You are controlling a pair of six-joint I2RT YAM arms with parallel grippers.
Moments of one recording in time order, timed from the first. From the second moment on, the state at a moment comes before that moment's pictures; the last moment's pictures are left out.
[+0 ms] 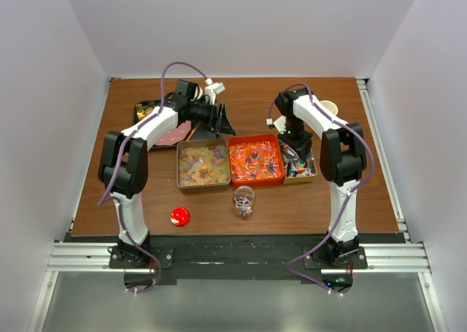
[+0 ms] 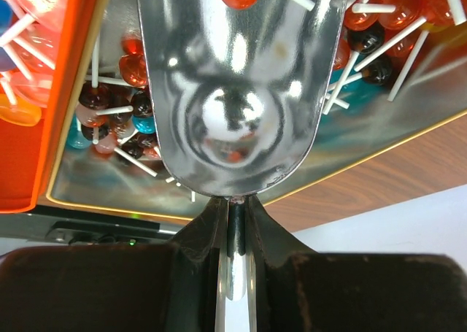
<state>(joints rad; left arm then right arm) -0.30 1.96 1.51 -0.35 0.87 -0.12 0.32 2.16 1.81 -1.38 0.16 -0.37</state>
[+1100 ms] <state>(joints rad) -0.30 1.92 1.50 -0.38 0.83 -0.08 0.32 2.08 1.63 -1.10 0.12 -0.34</state>
